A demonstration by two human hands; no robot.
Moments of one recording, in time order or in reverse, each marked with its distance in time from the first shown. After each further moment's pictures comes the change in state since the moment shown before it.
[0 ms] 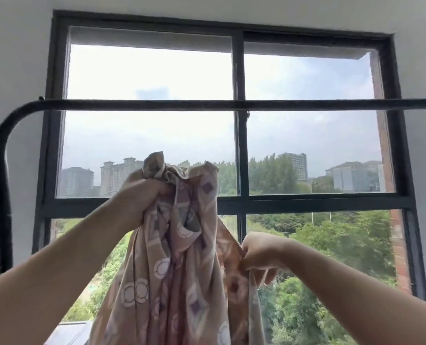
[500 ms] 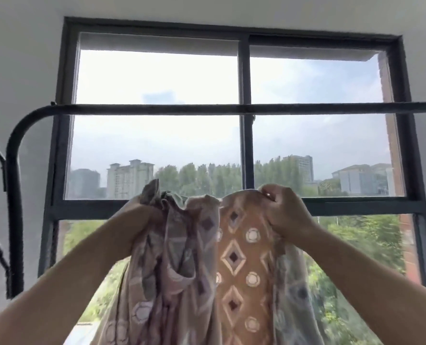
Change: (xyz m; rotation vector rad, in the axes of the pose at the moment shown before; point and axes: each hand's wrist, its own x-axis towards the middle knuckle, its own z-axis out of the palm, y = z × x) left_hand -0.019 -0.017 -0.025 -0.039 -0.206 -0.097; right_hand -0.004 0.001 -0.037 0.391 0.820 -0.469
